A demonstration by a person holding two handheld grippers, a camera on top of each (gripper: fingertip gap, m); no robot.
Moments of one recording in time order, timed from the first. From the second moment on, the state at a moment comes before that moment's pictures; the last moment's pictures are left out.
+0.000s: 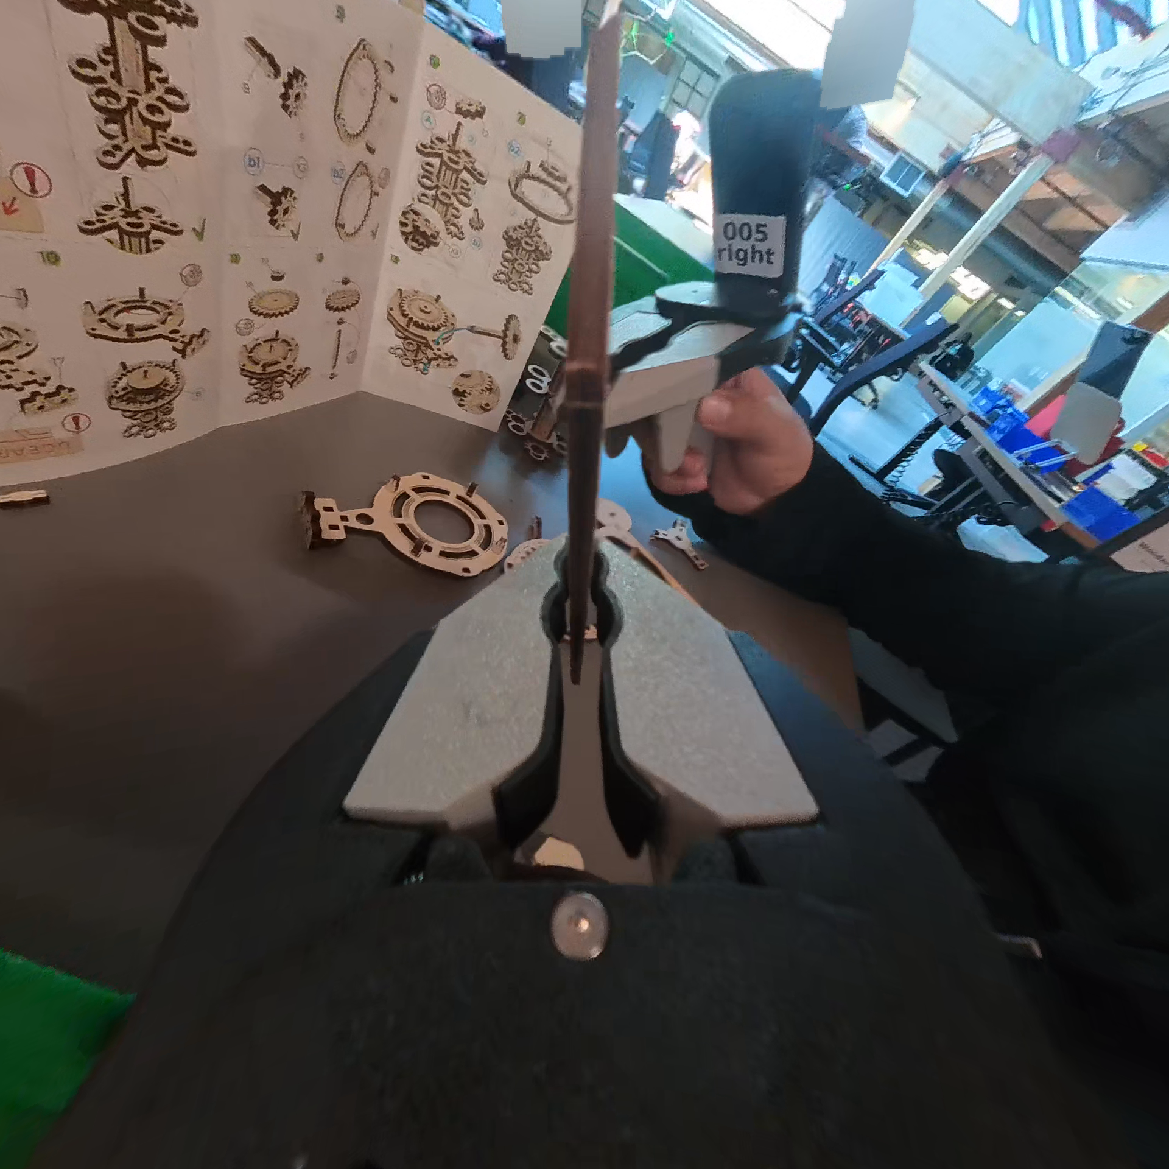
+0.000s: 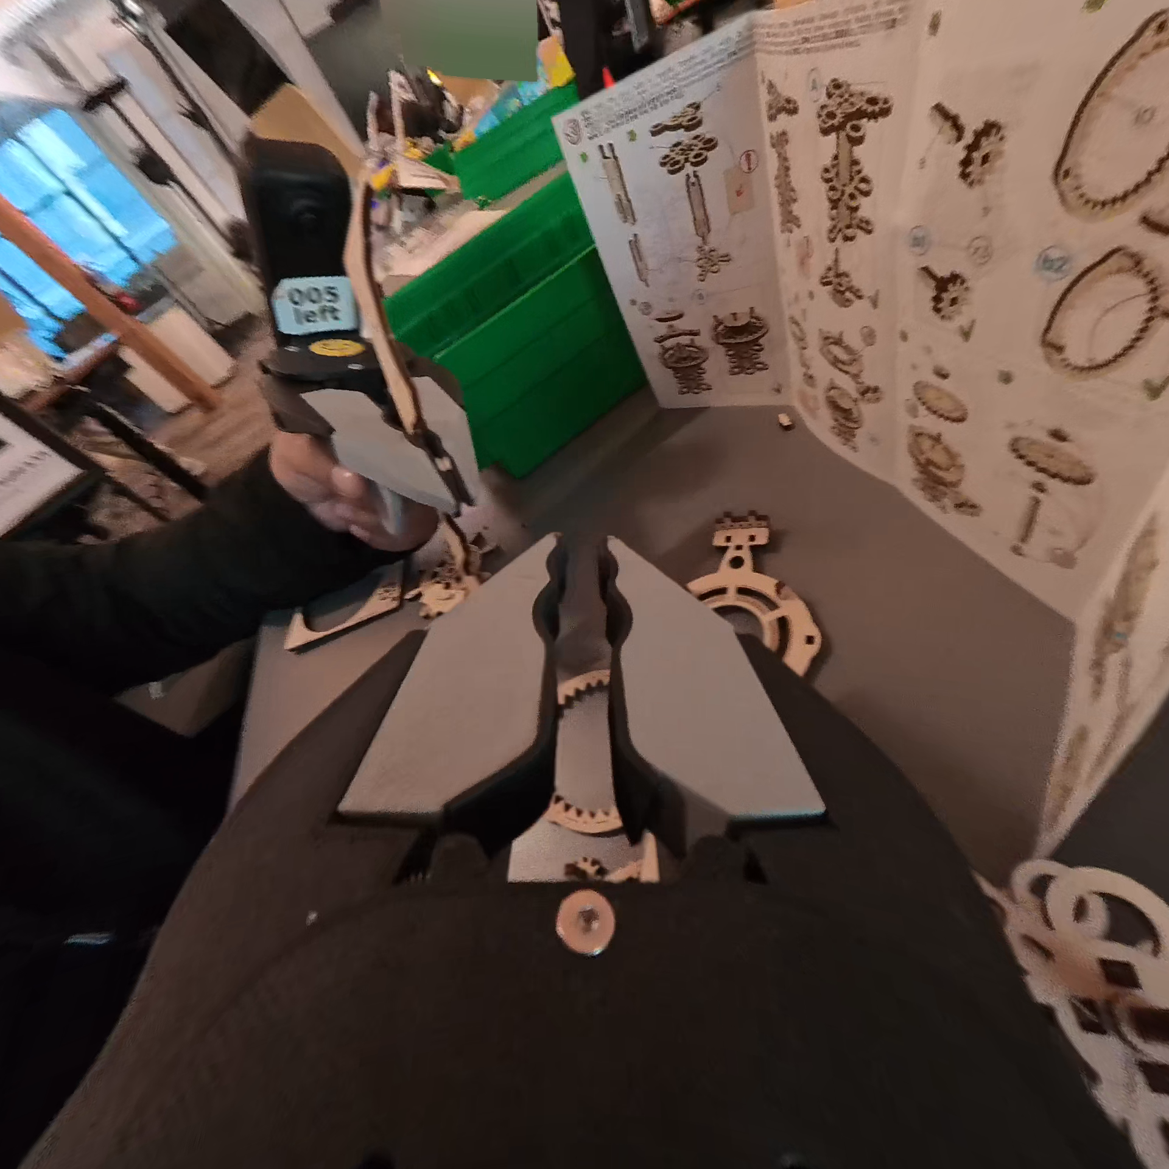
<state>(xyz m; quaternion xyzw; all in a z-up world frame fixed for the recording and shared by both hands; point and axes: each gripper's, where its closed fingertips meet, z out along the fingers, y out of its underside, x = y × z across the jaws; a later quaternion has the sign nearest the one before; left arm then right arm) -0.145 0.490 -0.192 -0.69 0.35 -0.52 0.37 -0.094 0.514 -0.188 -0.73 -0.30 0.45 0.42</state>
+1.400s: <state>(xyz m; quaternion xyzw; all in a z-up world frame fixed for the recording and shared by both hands) -0.155 0.482 -0.182 -0.67 0.51 -0.32 0.44 -0.035 0.475 -0.209 -0.74 -0.44 0.35 0.38</state>
